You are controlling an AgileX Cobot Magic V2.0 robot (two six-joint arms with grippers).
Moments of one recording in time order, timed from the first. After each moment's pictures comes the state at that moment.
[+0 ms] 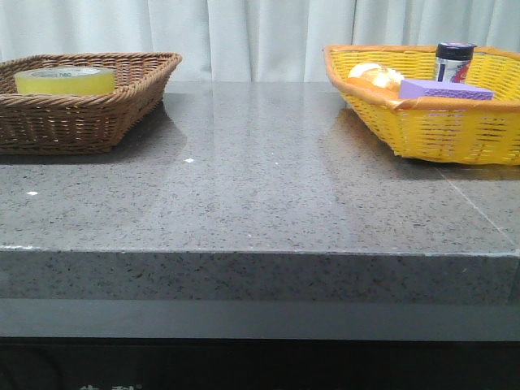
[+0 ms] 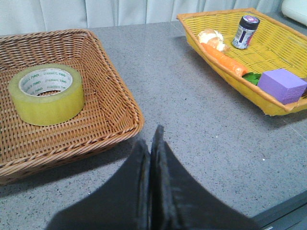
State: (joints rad) left arm -0.37 0.62 -0.75 -0.21 0.55 0.17; right arm 0.52 0.59 -0.79 0.09 0.72 -0.02
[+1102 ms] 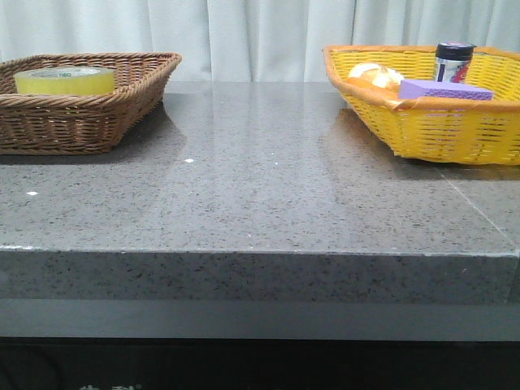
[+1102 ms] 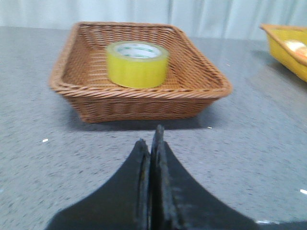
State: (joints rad) left arm -0.16 0.16 -0.20 -0.02 0.27 -0.03; right arm 0.52 0.59 -0.79 0.09 0.72 -0.02
